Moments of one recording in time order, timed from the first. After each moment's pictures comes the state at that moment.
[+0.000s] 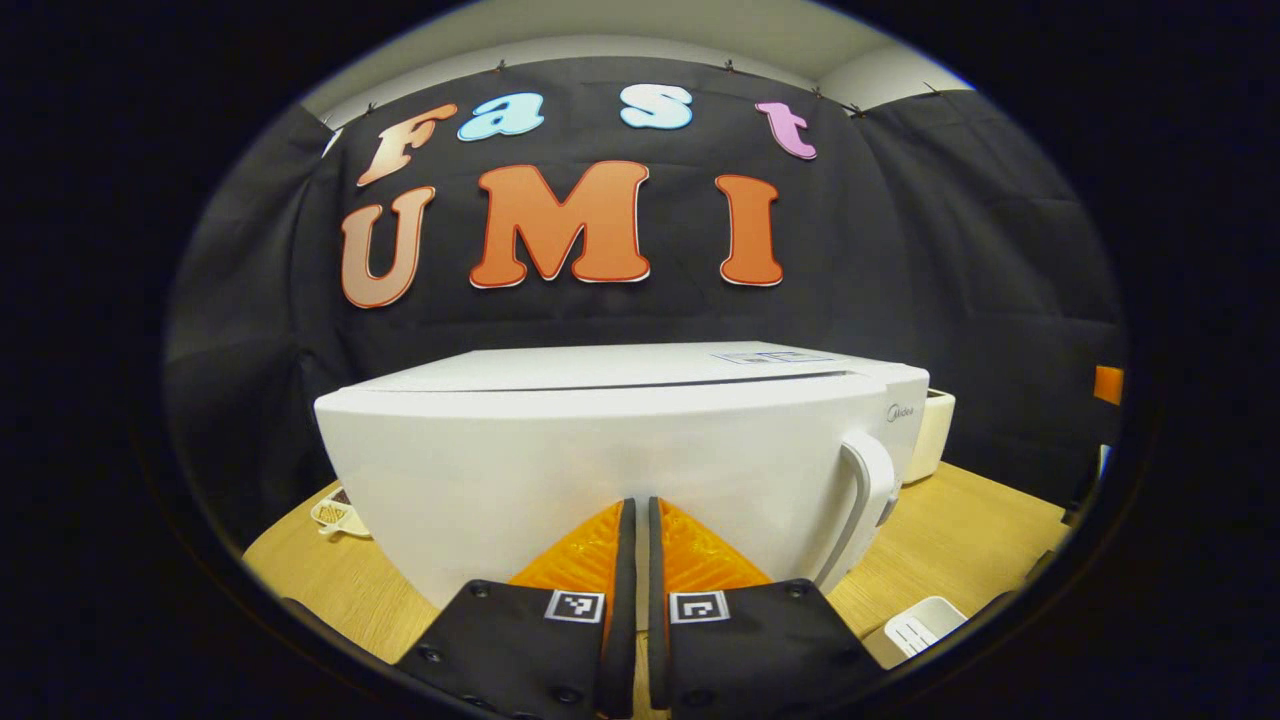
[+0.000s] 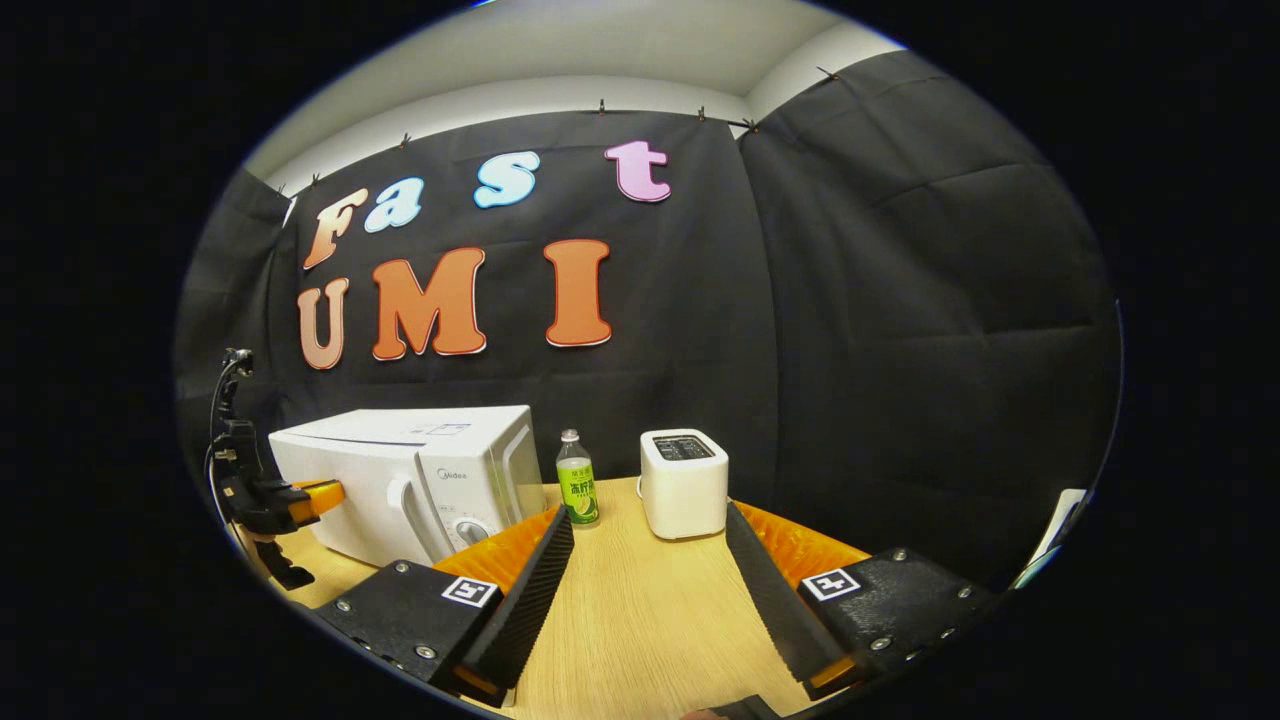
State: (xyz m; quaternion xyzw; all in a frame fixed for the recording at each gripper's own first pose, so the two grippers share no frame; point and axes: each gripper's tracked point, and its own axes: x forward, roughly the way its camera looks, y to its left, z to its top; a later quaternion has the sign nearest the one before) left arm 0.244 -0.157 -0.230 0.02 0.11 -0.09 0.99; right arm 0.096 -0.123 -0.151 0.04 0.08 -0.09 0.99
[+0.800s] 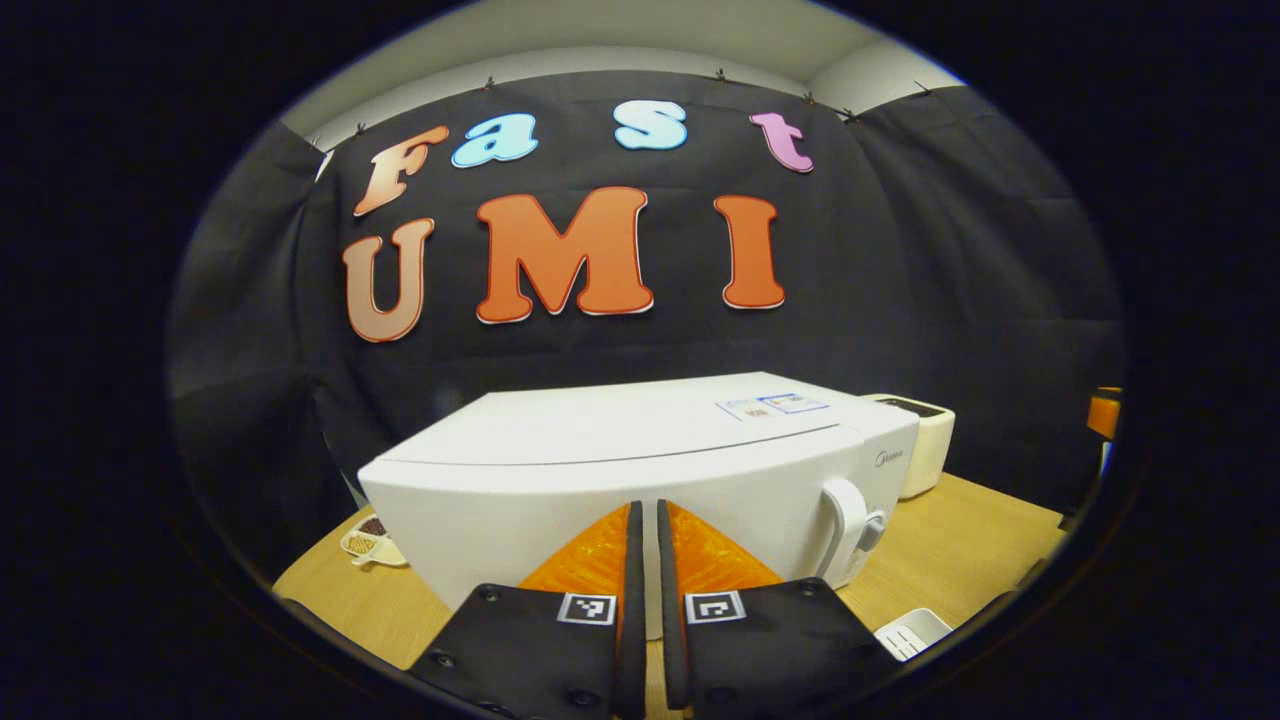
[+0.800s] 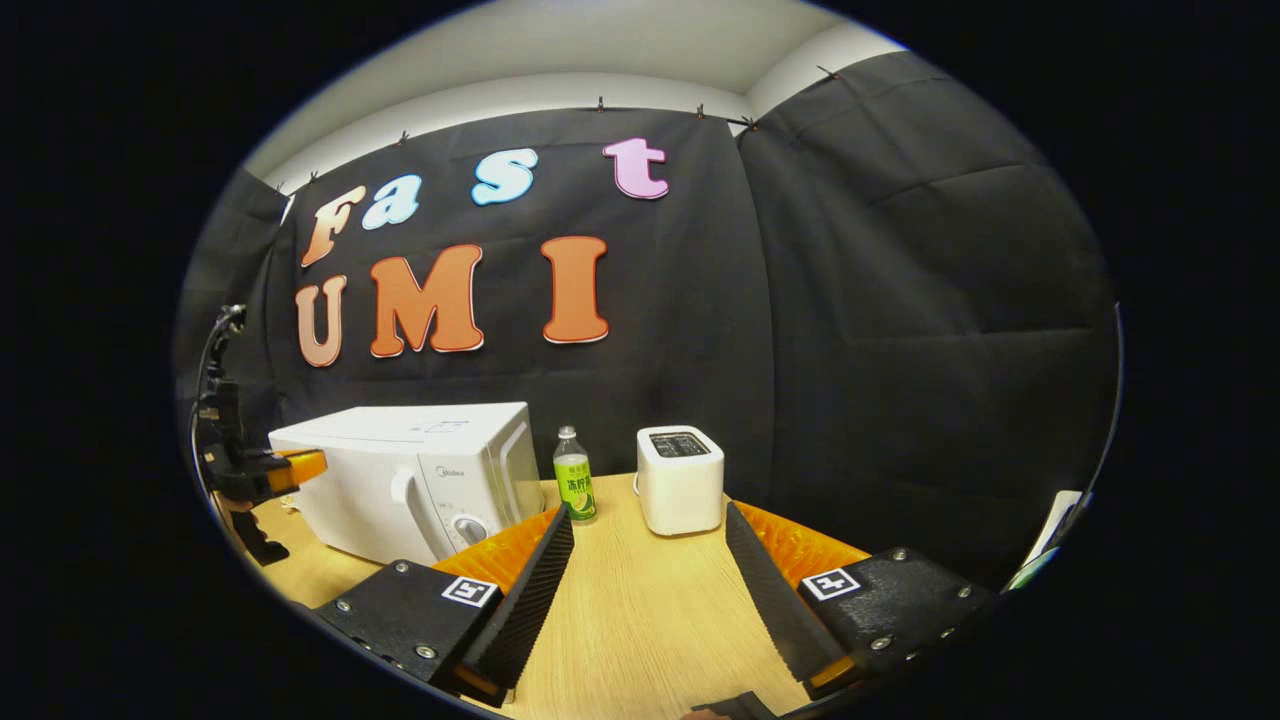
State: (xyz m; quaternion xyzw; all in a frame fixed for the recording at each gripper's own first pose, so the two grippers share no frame) left arm 0.231 -0.140 -0.152 0.03 0.09 -0.10 0.99; right arm 0.087 -0.112 -0.126 0.04 0.08 -0.09 0.99
